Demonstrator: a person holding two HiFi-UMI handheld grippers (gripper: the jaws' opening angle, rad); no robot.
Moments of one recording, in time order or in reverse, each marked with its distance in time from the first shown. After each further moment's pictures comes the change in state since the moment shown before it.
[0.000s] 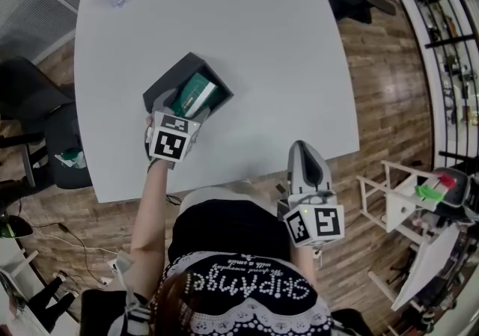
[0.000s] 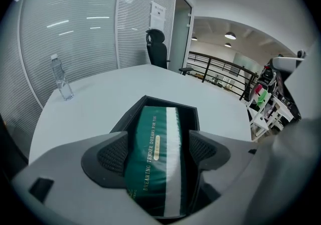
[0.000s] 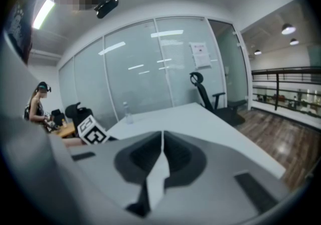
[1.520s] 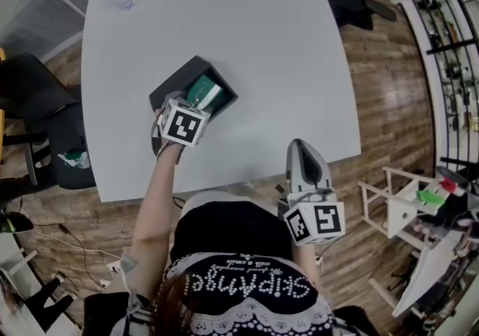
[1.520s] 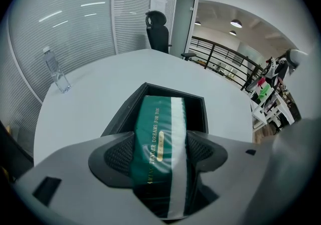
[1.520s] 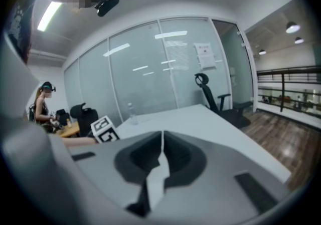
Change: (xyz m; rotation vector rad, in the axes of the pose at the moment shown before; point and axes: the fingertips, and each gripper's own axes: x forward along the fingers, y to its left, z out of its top) left arm 0.020 0.001 -0.017 0.000 0.190 0.004; right arm 0.002 0.012 0.005 -0.019 -0.014 0.053
